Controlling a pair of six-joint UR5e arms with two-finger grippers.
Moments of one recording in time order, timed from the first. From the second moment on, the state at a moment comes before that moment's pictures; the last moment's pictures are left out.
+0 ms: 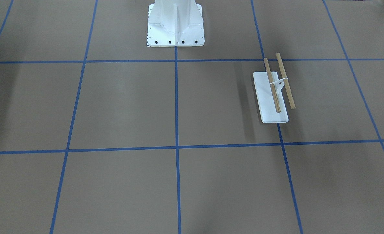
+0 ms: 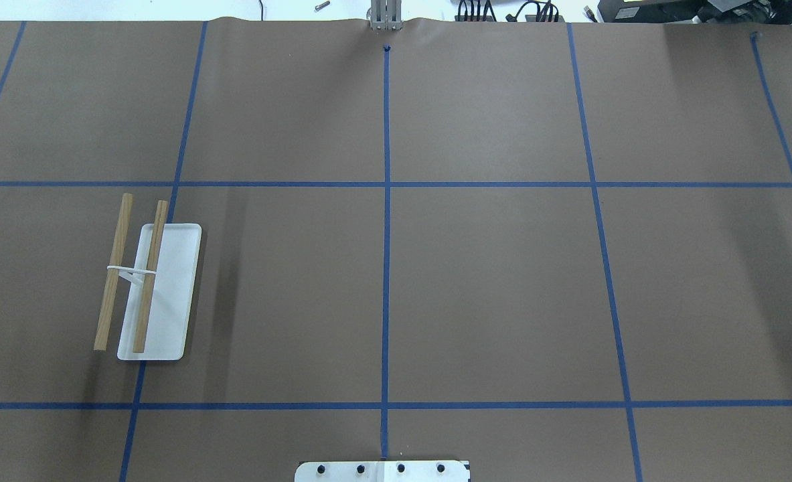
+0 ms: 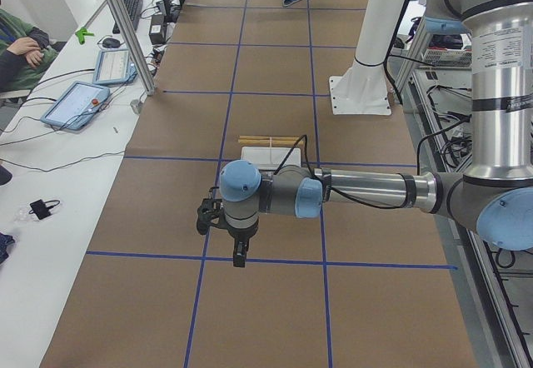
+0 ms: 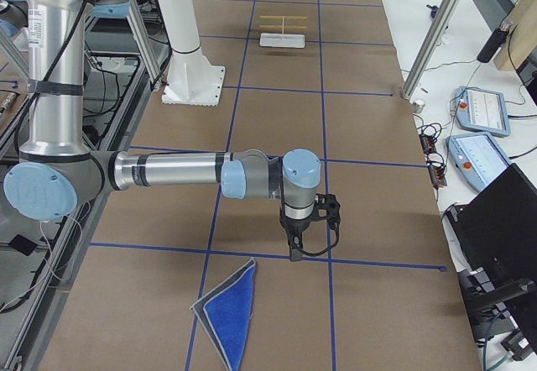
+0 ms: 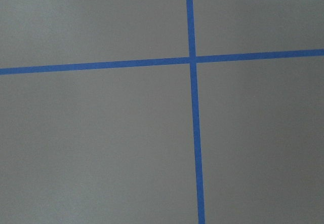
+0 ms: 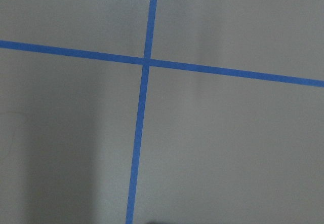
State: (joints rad) left arm -1.56 -1.45 -1.73 -1.61 -2.32 -0.01; right arm 1.53 -1.66 1.73 -1.60 2.22 -0.04
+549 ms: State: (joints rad) left arm -1.56 -1.45 -1.75 -1.61 -2.32 -0.01; right arm 1.53 -1.66 1.74 -1.60 2.22 -0.04
